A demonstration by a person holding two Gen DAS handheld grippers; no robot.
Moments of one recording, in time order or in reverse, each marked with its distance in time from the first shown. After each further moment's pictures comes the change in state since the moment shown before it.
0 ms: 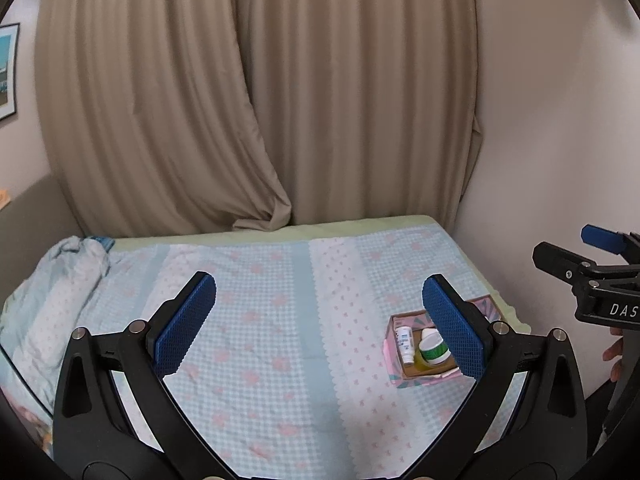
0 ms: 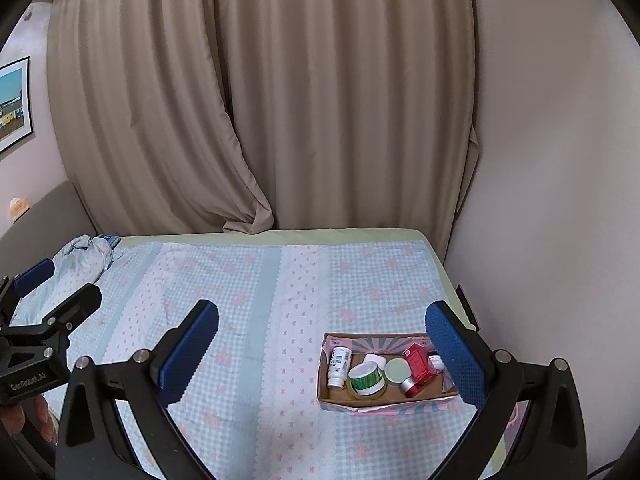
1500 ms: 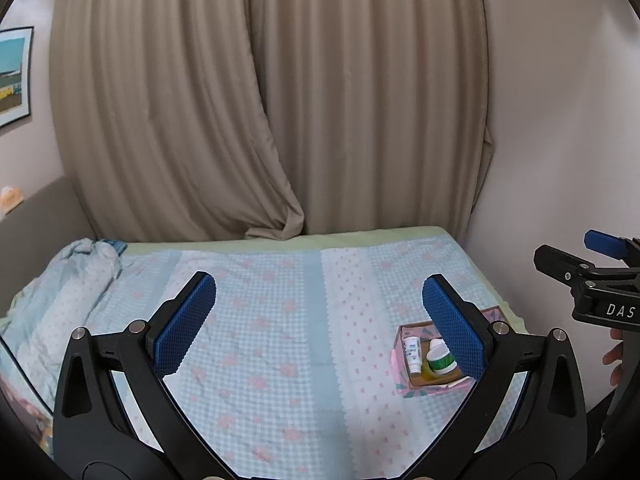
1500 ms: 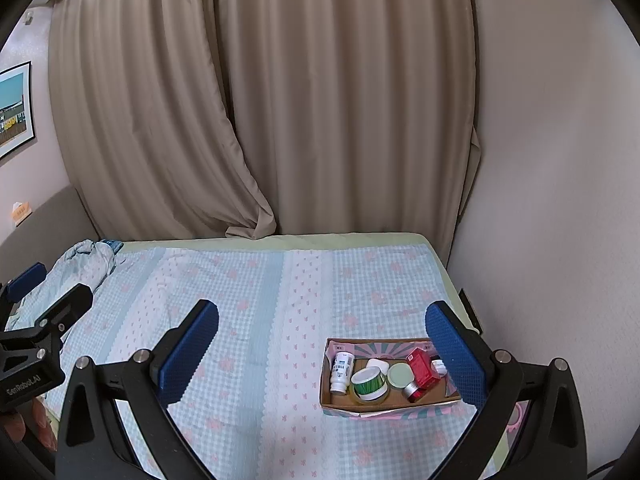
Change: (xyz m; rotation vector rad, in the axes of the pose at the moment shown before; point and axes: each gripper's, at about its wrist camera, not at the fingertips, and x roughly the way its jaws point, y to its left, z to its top) left arm -0.013 -0.002 -0.001 -0.010 -0.046 0.048; right arm 0.007 0.000 0.004 0.013 -0.014 0.003
